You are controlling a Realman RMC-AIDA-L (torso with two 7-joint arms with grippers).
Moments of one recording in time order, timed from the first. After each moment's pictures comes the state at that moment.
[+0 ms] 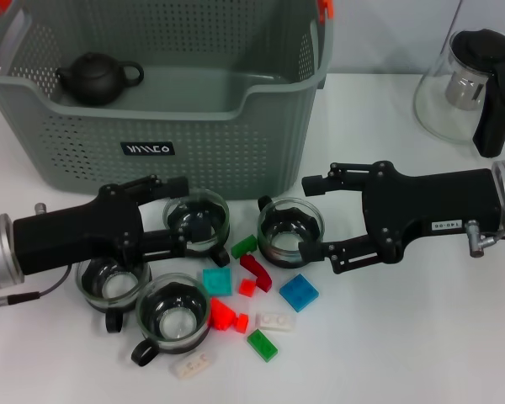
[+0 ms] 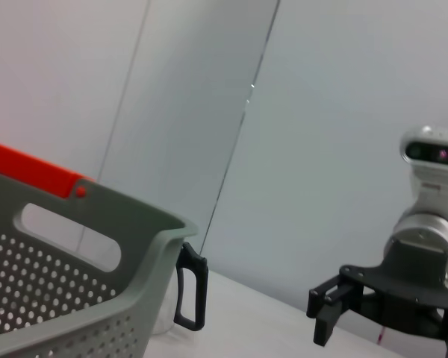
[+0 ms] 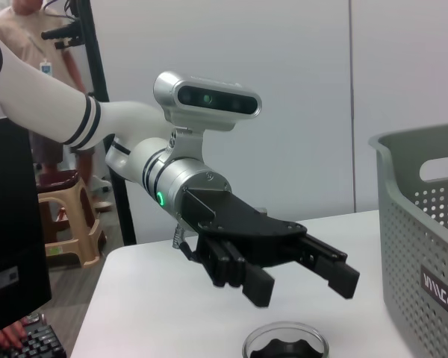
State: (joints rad) left arm -0.46 -2.07 0.49 0.52 1.98 1.75 -1.23; right arm 0.72 2.10 -0.68 -0.62 -2.11 -1.72 1.26
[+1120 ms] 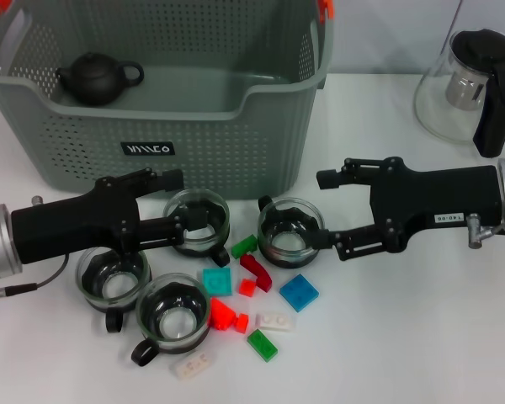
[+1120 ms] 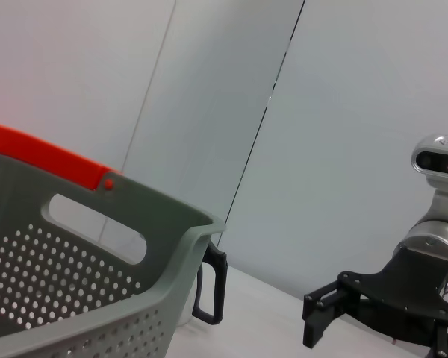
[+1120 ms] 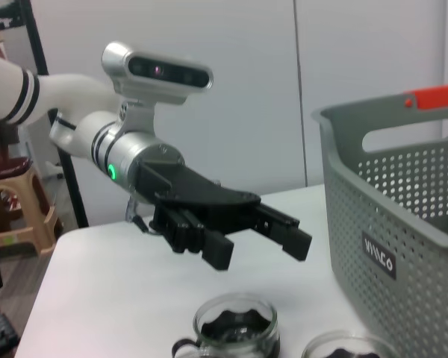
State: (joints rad) left arm -0.47 -2.06 0.48 0.52 1.99 1.72 -1.28; right arm 0.71 2.09 -0.69 -0.63 -2.12 -1.64 1.29
